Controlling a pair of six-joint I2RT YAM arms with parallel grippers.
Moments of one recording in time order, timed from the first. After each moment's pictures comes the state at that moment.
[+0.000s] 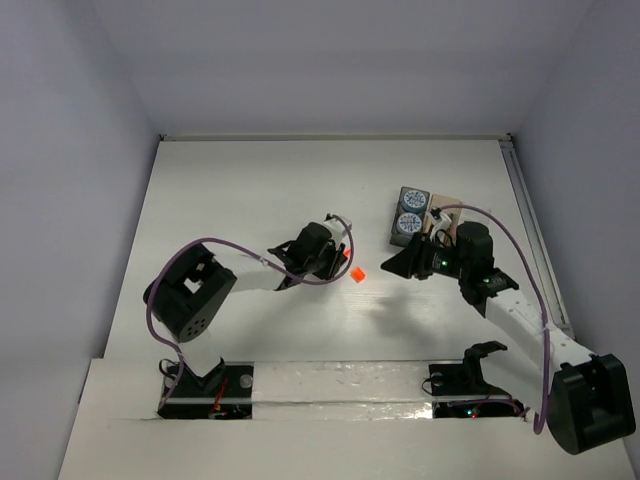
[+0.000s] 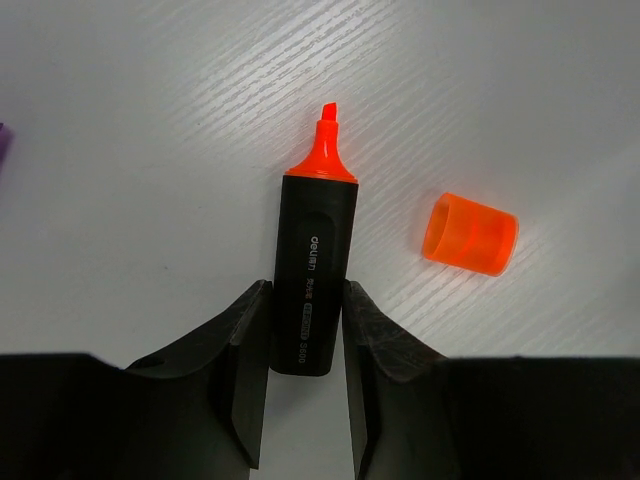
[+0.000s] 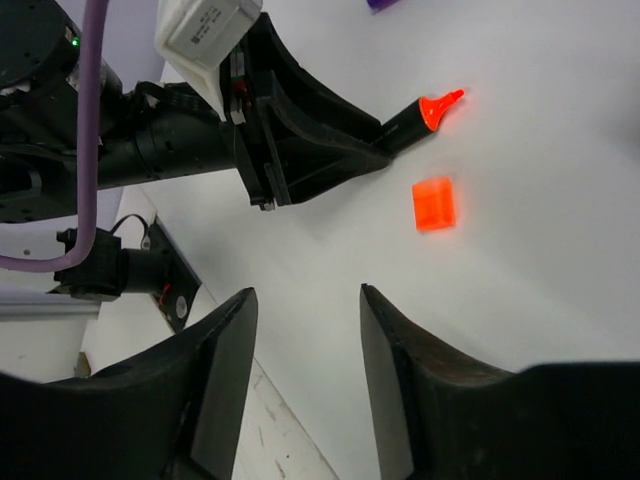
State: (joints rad) left arm -0.79 1.70 0.80 0.16 0.00 -0.19; right arm 0.26 0.96 0.47 0.06 -0.71 0.58
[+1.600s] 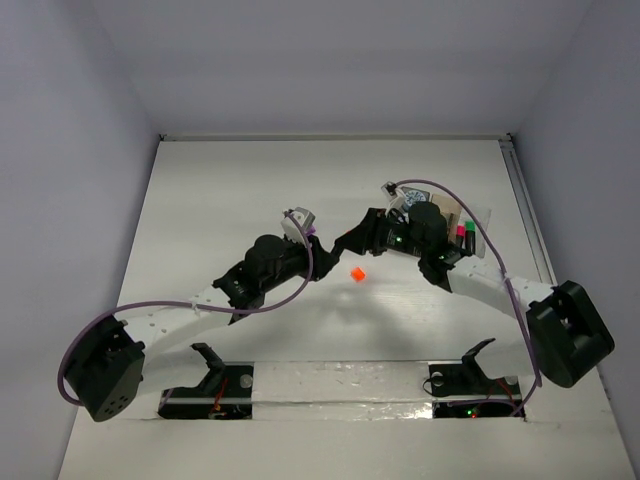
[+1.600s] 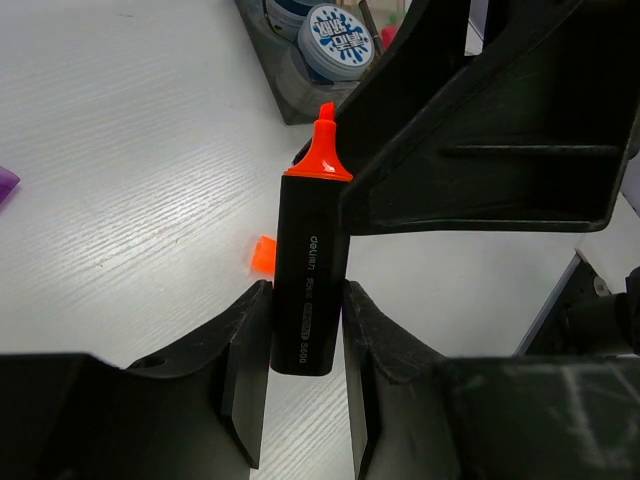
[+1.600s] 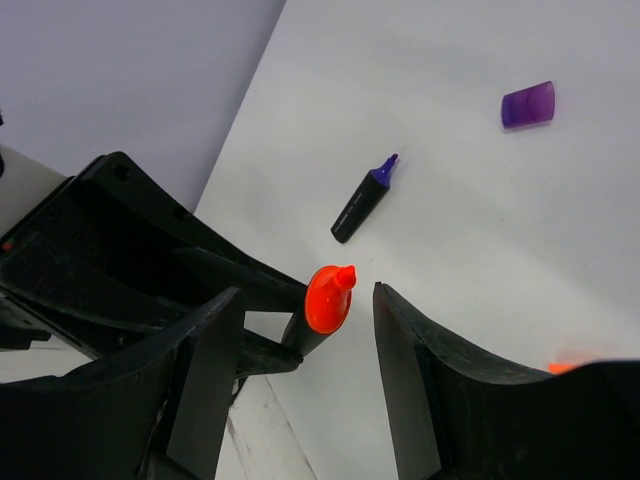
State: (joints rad) left arm -0.79 1.12 0.53 0.33 0.09 -0.47; right arm 0.56 1.32 0.68 0.43 -0.52 0.76
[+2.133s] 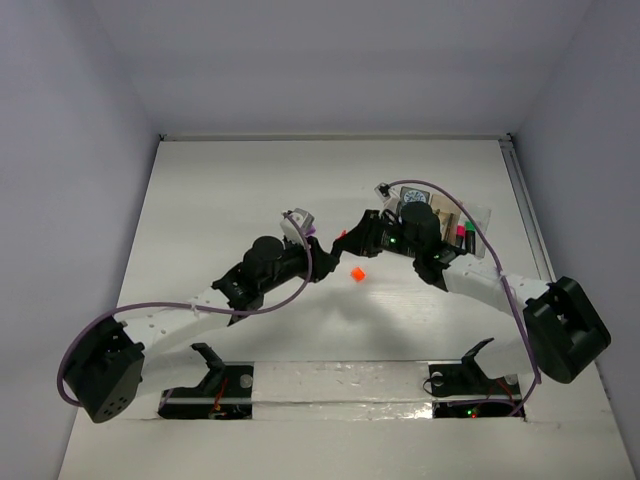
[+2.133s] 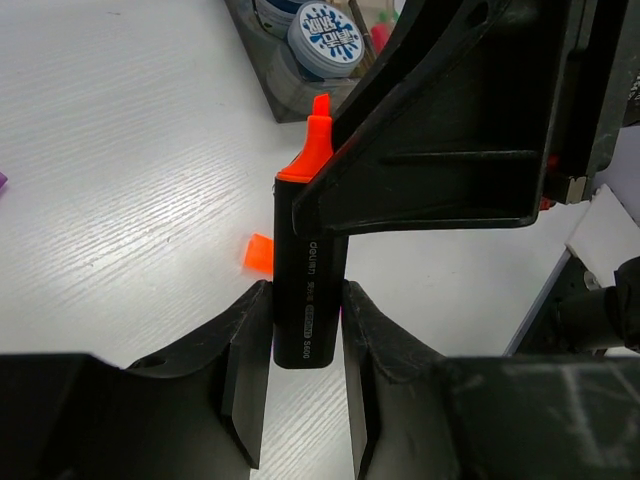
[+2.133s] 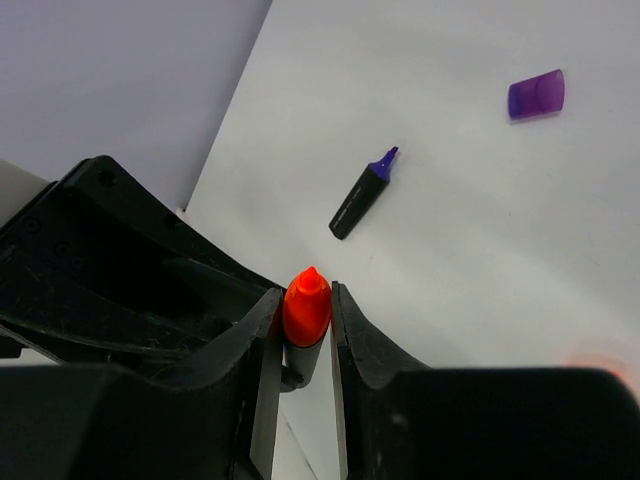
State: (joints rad) left arm -0.79 1.11 0.52 0.35 0.11 -0.47; right arm 0.60 1.36 0.72 0.39 -0.44 0.74
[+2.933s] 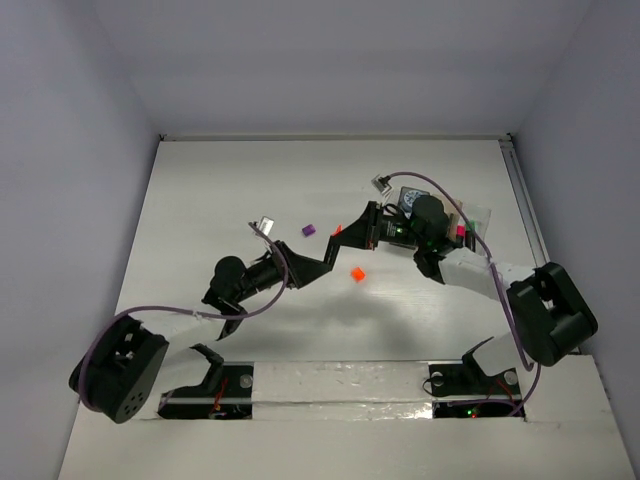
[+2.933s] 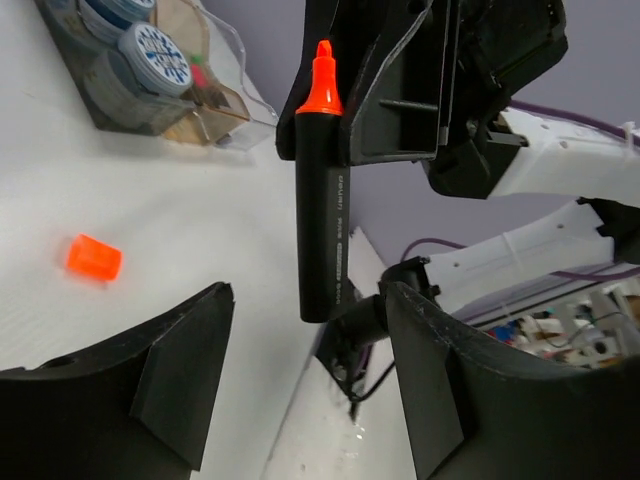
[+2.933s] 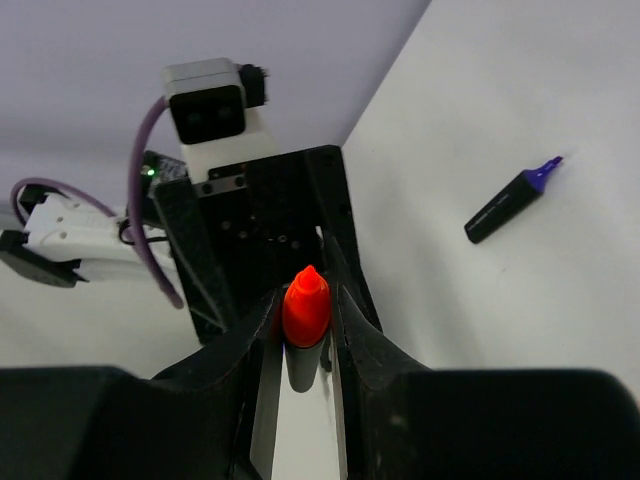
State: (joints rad) left arm -0.57 1.12 0.21 1.02 0.51 -0.99; right arm 0.53 1.45 0.72 0.72 -0.81 0.99
